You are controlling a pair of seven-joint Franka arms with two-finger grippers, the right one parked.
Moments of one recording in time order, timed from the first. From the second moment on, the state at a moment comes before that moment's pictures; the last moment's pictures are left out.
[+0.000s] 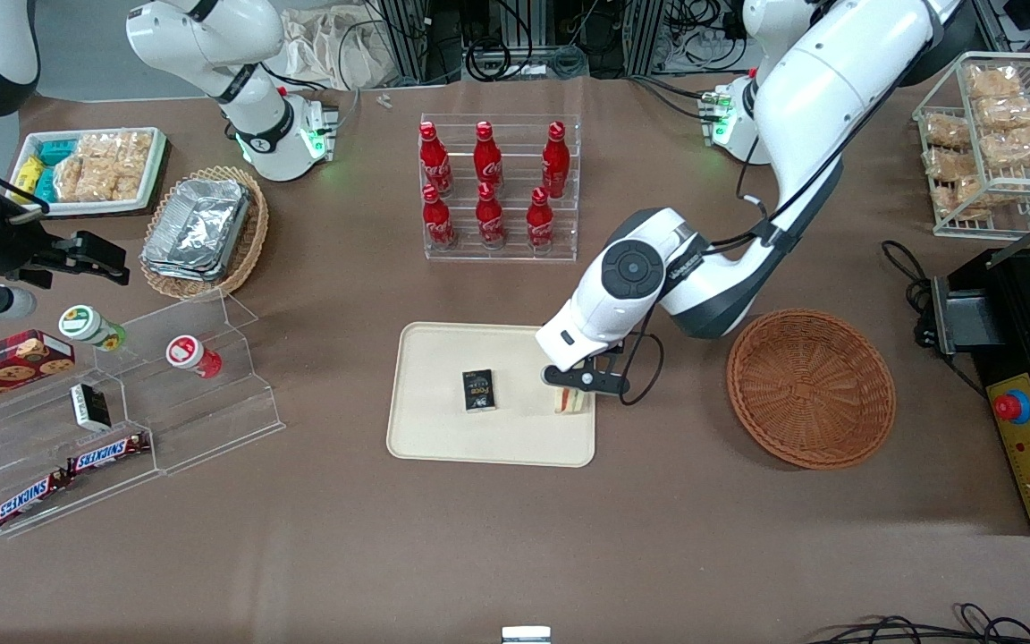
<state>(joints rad) -0.08 0.69 -0.67 -1.63 0.33 2.26 -0.71</state>
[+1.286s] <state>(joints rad) -0.07 0.68 -0.66 -1.53 0.28 1.97 -0.83</state>
